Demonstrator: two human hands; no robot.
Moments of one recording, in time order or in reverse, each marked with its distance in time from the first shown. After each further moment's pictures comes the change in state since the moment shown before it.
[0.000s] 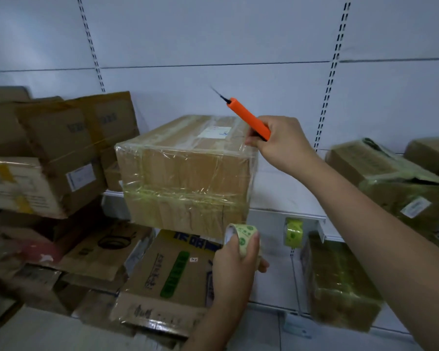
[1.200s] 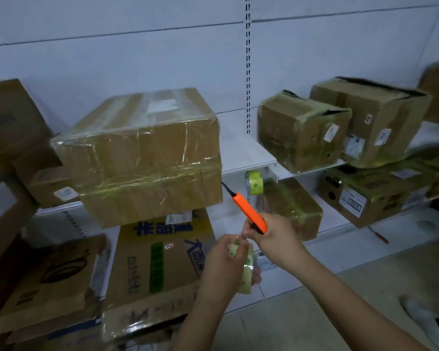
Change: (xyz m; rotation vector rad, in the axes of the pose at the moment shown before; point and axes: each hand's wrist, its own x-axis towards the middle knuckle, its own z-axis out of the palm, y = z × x) left_hand -0.043 -0.045 -0.081 -0.155 -0.599 -0.247; right_hand -0.235 -0.041 0.109 0.151 0.007 0.775
